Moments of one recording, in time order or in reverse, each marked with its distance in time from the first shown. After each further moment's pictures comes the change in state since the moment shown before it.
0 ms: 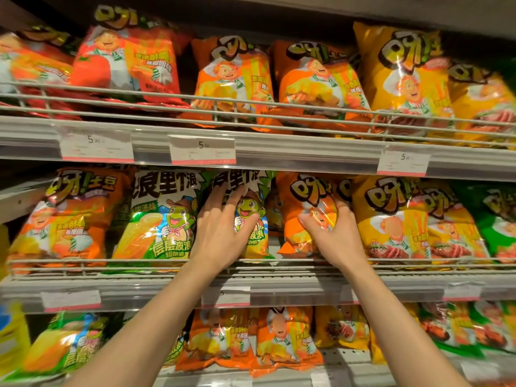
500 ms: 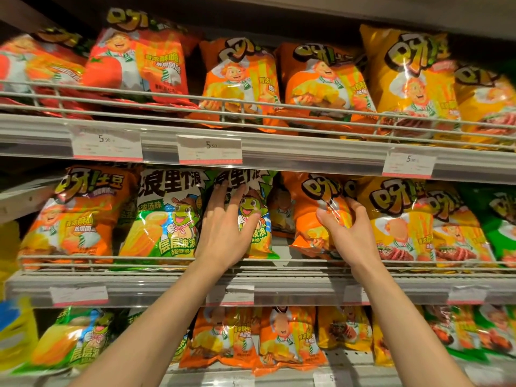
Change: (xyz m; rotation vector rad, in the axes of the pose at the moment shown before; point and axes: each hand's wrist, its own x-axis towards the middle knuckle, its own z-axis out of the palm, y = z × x) left_hand -0.004 0.004 -0.004 -0.033 -0.017 -0.078; right_hand 0.002 0.008 -0.010 0.281 0.026 0.066
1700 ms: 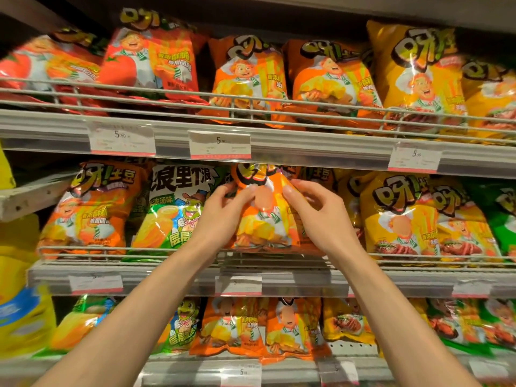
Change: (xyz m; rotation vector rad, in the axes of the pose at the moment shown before) left_hand -0.012 0.002 -0.041 -0.891 -0.058 -0.141; right_hand -0.041 -0.065 0.032 0.041 -0.216 -0.254
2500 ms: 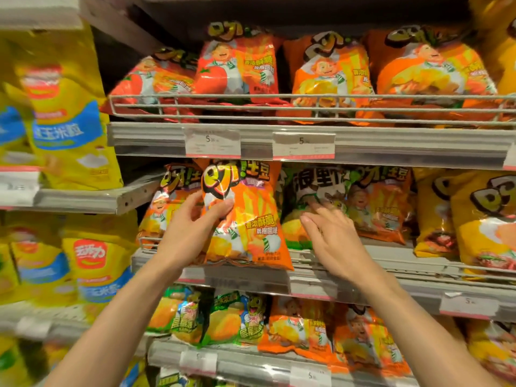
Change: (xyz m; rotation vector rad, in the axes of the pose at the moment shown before) left_hand -0.038 -0.011 -0.158 0.143 0.158 -0.013; right_hand -0.003 0.021 0.101 -0.565 -0.257 -0.294
